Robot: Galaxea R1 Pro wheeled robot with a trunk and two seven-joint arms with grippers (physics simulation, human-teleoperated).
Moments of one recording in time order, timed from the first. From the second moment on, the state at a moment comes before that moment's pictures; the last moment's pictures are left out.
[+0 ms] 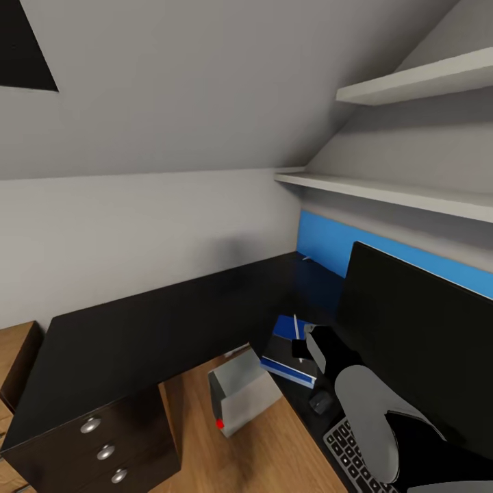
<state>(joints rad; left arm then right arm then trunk) 0.07 -0.01 0.05 -0.29 0.36 -0.75 0.01 -0.93 0.14 -0.24 -0.39 0.16 0.63 -0.09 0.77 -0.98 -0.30</state>
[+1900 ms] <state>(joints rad) 0.07 -0.01 0.05 -0.29 0.36 -0.76 0.01 -0.93 0.14 -0.24 -0.39 0.16 0.61 -0.09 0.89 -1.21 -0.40</state>
